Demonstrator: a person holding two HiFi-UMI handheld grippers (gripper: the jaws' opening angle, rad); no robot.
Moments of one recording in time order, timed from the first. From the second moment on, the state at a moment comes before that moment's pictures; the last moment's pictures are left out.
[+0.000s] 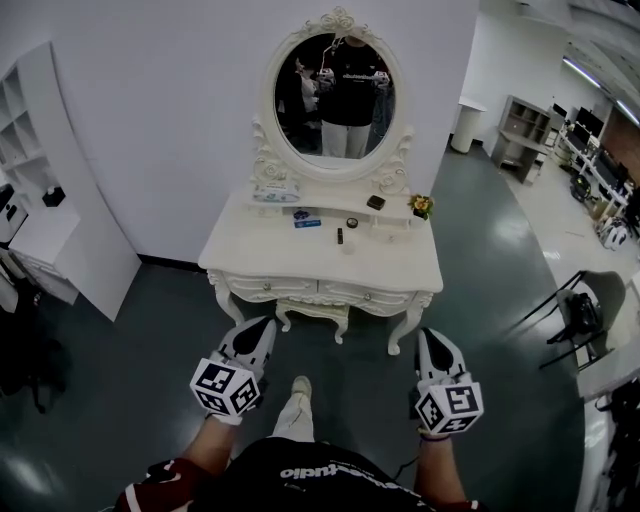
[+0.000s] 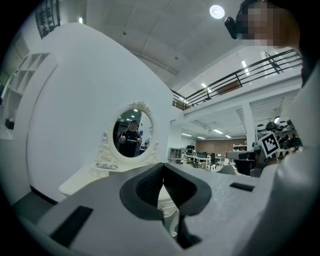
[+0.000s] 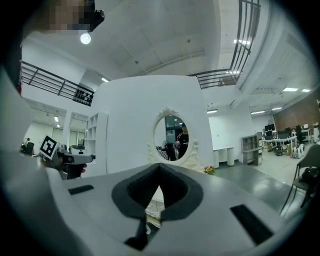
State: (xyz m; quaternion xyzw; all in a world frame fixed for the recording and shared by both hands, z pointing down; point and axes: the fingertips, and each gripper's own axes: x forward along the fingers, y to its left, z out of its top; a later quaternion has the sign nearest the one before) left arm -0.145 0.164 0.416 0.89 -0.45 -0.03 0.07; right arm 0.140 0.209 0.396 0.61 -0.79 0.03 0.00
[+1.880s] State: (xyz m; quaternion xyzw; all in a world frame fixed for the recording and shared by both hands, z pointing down) left arm -0.099 -0.173 0.431 0.93 -0.35 -0.01 0.08; right arm 0.128 -0.112 0.390 0.64 -0.76 0.06 0.03
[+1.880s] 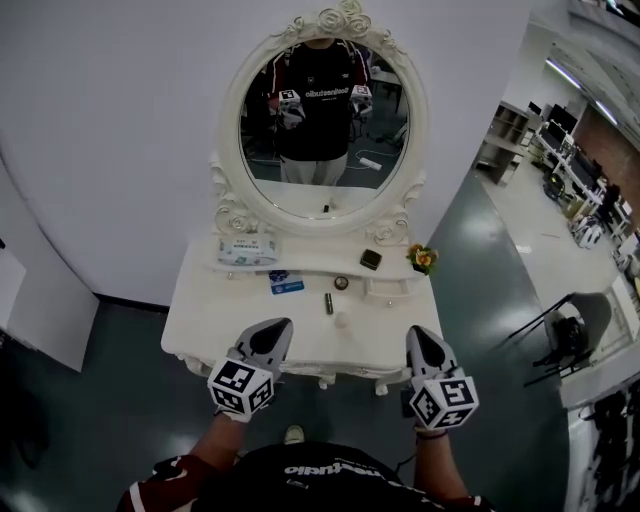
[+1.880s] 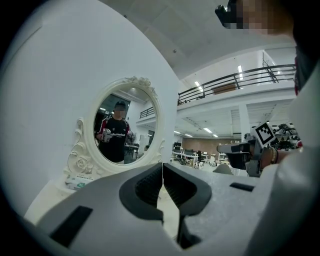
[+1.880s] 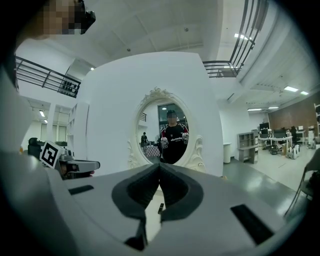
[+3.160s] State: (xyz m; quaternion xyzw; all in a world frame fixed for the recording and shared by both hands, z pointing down) left arm -0.020 -0.238 0.413 0.94 -0.32 -0.03 0.04; right arm 0.162 -0.204 0.388 0.60 -0.80 0.06 0.01
